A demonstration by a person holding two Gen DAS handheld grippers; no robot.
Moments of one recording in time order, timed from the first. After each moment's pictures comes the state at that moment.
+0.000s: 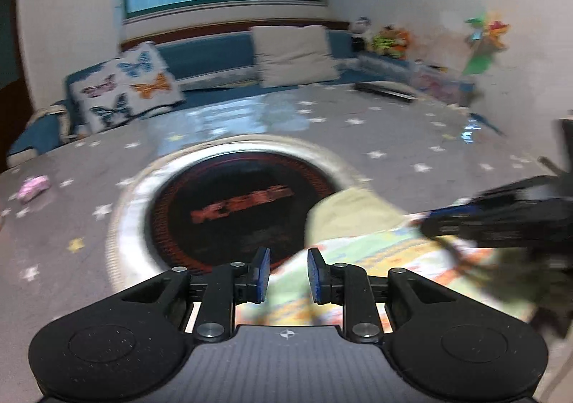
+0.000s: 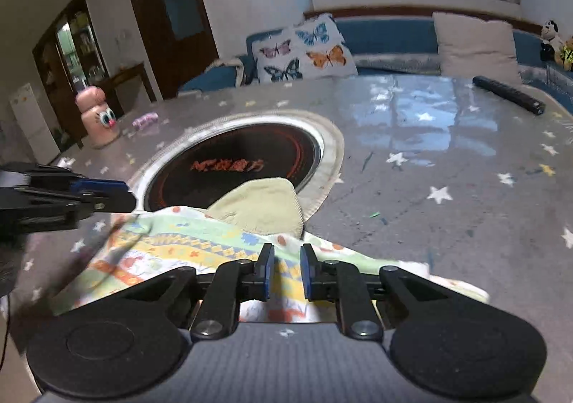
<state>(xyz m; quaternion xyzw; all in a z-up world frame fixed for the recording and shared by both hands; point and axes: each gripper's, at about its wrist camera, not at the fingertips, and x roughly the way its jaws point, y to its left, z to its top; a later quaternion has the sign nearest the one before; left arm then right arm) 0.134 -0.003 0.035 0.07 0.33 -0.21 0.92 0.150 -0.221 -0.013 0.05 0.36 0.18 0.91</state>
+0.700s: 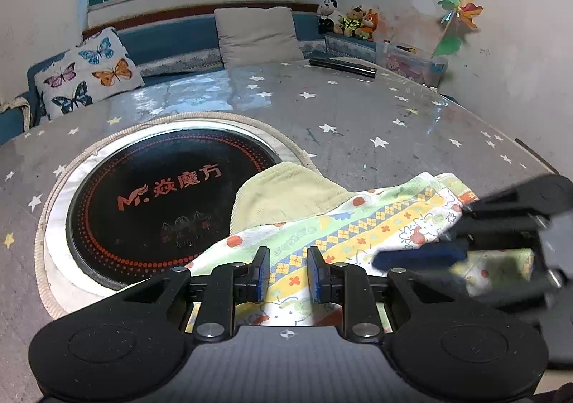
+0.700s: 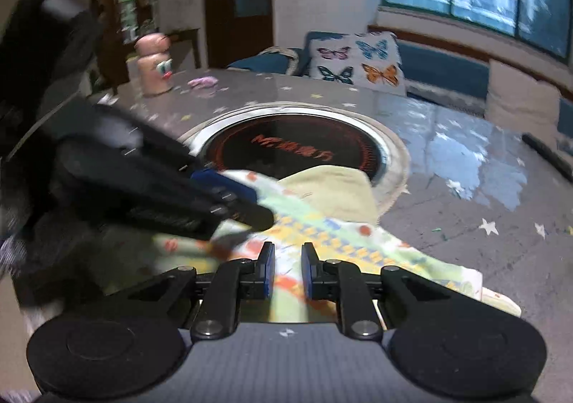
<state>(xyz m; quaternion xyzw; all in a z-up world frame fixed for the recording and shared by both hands) 0.141 -0.043 0.002 0.07 0.35 -0.25 0.90 0.092 -0.168 -0.003 -0.10 0.31 0.26 0.91</state>
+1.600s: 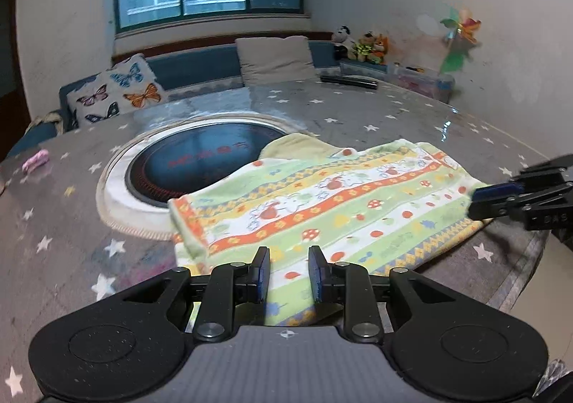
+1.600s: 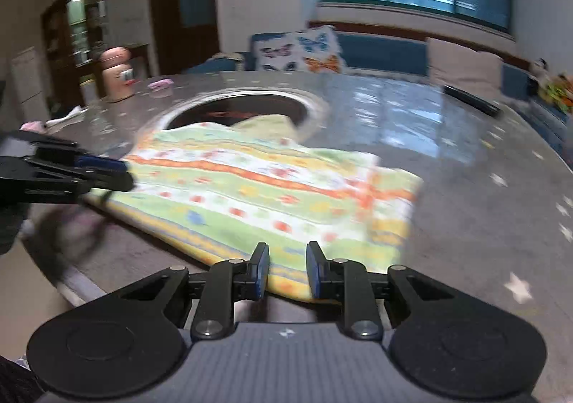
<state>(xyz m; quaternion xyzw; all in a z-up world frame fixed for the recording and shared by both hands) 0.040 0.000 -0.004 0.07 0.30 -0.21 0.93 0.011 -0.255 -0.009 -0.02 0.32 0.16 0.93</state>
